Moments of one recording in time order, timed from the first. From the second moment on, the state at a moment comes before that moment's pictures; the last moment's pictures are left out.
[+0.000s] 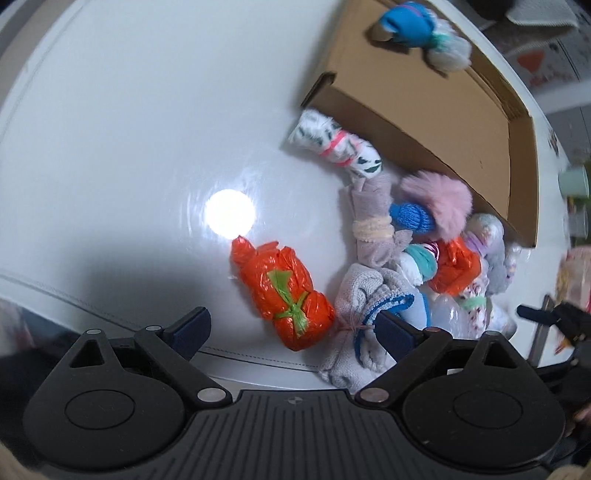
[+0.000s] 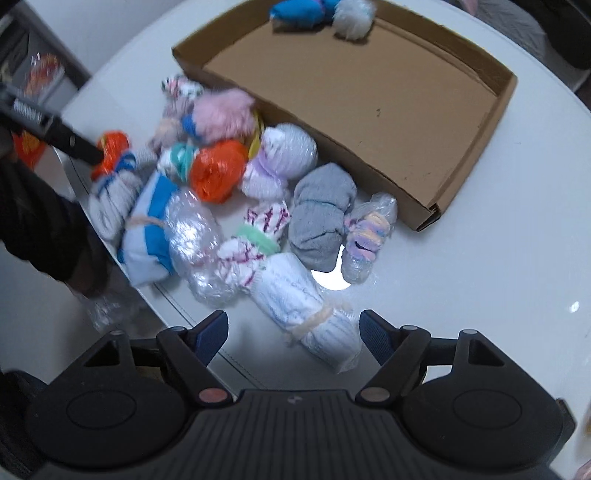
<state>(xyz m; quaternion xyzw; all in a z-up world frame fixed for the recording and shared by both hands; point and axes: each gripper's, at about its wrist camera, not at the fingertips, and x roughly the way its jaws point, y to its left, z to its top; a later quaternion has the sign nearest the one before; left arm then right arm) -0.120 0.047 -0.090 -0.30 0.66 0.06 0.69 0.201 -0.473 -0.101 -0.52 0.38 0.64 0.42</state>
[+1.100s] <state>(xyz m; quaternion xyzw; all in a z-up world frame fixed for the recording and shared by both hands) -0.122 0.036 -0.097 -0.31 0.61 0.12 0.72 0.207 -0.502 -0.142 -0.54 0.39 0.63 0.40</state>
